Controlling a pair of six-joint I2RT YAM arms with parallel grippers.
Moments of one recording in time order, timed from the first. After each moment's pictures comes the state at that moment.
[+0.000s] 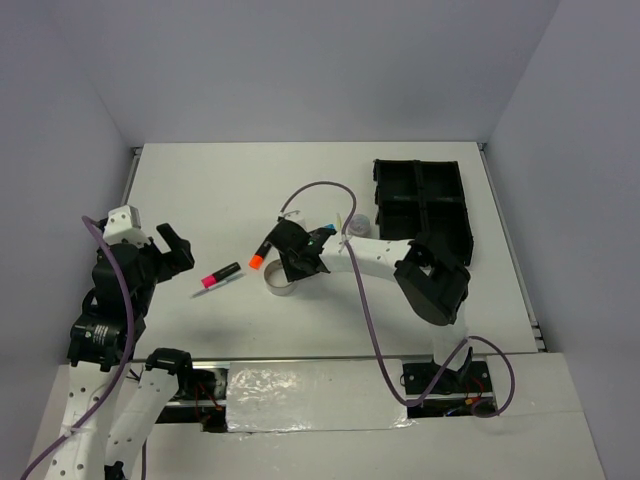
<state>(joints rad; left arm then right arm) -0.12 0.52 0.88 -0.73 -0.25 -0.37 0.97 1.94 1.37 -0.49 0.27 0.57</state>
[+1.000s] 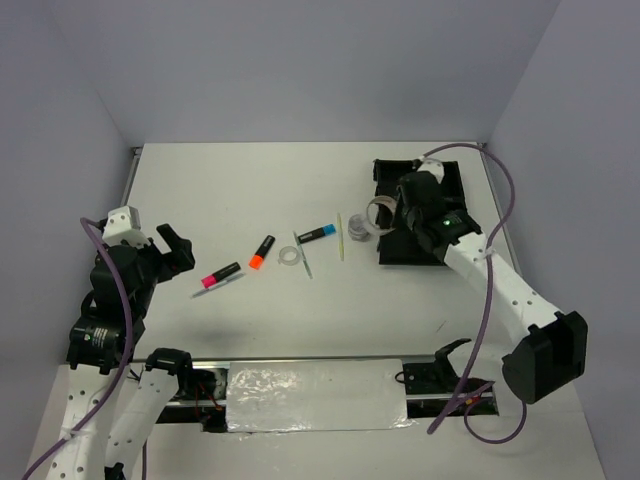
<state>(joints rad) -0.12 0.51 0.87 -0.72 -0.22 -0.37 0.46 1.22 1.07 -0.52 0.32 0.48</state>
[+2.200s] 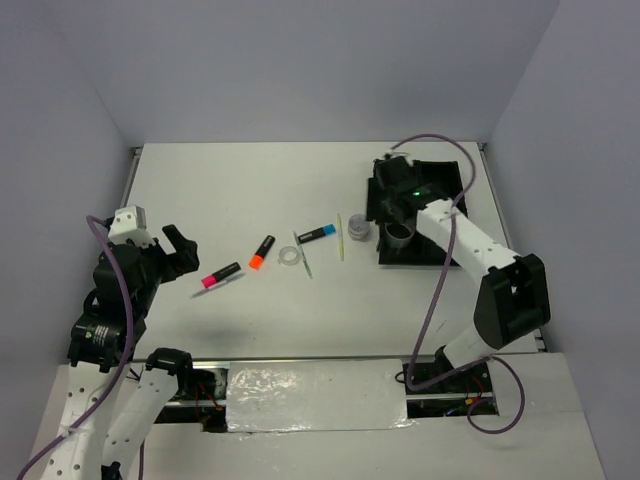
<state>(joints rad) -0.15 0.51 0.87 -0.72 -0.20 -0.37 0.31 1.53 1.22 -0.56 0.24 0.38</state>
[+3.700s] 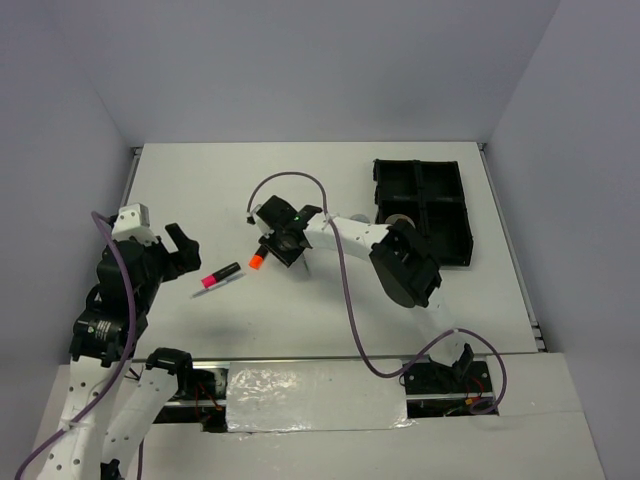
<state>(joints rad) -0.15 0.54 0.87 -0.72 -0.20 -0.36 0.89 2.17 1.69 -0.59 0.05 -0.05</state>
